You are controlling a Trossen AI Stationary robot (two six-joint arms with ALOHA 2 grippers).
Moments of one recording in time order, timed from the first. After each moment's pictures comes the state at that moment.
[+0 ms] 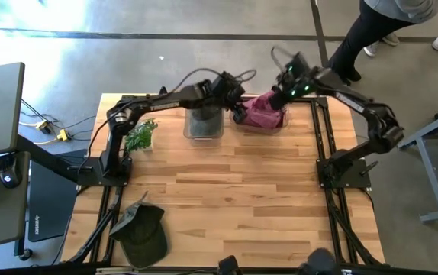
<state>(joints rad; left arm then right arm) 0.41 2.00 1.78 -0.39 0.01 -0.10 -0.90 1.45 1.25 -0.84 -0.29 0.16</state>
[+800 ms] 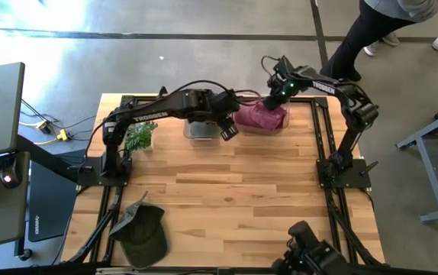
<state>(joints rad) 0.18 1.93 2.10 -1.12 -0.36 -0.26 -1.01 1.79 1.29 -0.77 -0.29 -0.06</state>
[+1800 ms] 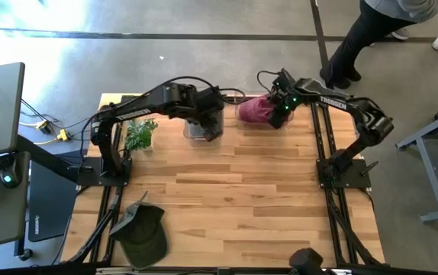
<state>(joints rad) 0.17 1.81 2.10 -1.36 -0.29 -0.34 -0.86 1.57 1.11 -0.78 -0.19 -0.19</state>
